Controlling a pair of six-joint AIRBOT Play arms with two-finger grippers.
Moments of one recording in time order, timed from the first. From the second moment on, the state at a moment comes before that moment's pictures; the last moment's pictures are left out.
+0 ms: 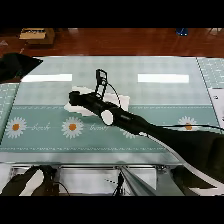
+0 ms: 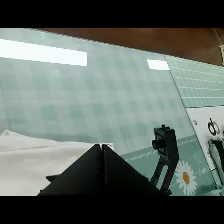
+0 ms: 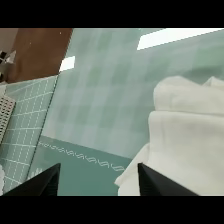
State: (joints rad) left arm 0.28 -0.89 1.05 0.51 -1.16 -1.11; right arm 0.95 -1.66 1.25 -0.81 -0.09 1.77
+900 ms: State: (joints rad) left arm 0.29 -0.90 1.01 0.76 -1.13 -1.12; right arm -0.02 -1.30 0.96 -1.03 1.06 1.50
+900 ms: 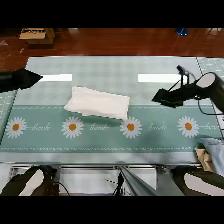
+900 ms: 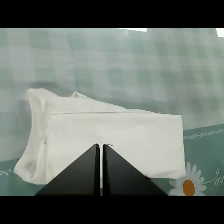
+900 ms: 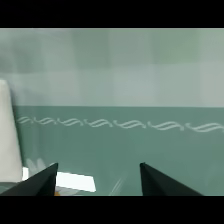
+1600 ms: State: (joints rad) left arm 0.29 -0.91 1.01 0.77 -1.13 -1.12; right arm 0.37 -1.53 0.87 -0.42 0.76 1.25
